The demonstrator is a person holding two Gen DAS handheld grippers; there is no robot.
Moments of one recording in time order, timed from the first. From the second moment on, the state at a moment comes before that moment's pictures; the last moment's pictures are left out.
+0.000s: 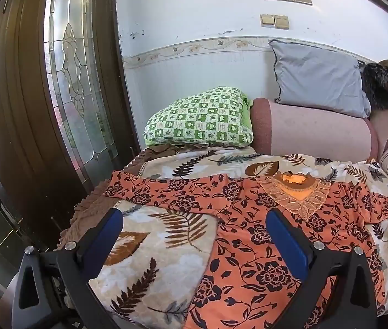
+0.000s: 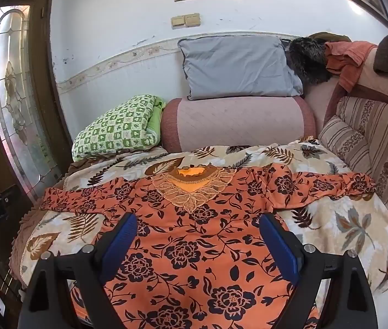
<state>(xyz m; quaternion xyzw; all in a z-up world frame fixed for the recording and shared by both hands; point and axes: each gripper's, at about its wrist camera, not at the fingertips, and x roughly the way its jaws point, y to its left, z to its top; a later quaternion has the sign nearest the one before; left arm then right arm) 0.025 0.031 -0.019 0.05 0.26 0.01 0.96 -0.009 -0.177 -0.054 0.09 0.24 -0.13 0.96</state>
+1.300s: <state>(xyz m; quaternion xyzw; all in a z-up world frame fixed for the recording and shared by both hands) 0.045 0.003 -0.029 0.07 0.28 -0.01 0.96 -0.001 -0.202 -0.052 0.11 0.26 -0.15 0.95</state>
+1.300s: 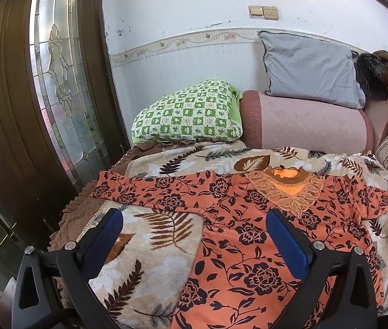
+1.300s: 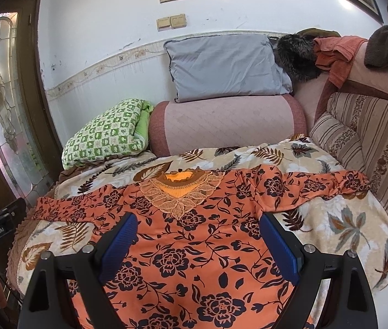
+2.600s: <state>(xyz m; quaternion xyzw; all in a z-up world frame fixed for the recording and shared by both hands) 0.218 -0.114 -0.234 0.11 0.42 -0.07 0.90 0.030 -0.698 -0.260 0.62 0.11 -0.32 0.71</state>
